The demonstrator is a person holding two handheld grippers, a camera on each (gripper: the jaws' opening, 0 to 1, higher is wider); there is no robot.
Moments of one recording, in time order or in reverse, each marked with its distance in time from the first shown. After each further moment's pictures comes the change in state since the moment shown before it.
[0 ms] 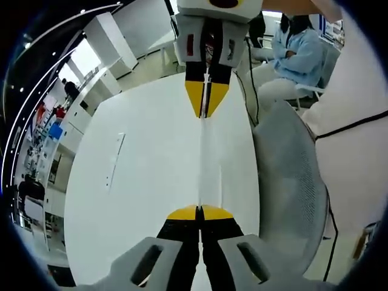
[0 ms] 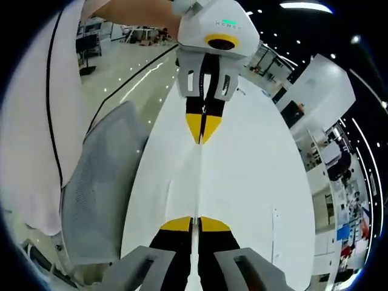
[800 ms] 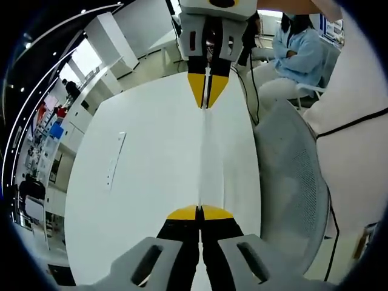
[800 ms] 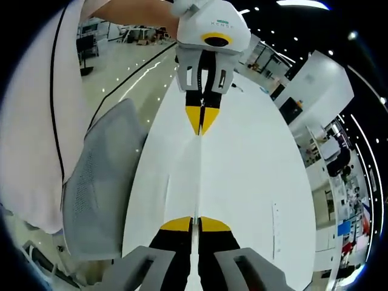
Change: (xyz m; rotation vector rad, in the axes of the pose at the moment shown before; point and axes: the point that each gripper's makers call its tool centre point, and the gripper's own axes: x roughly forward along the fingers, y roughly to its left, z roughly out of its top) left arm 0.001 0.002 -0.001 0.001 0.001 0.009; right arm -0.006 0.001 -0.011 0.020 0.011 -0.003
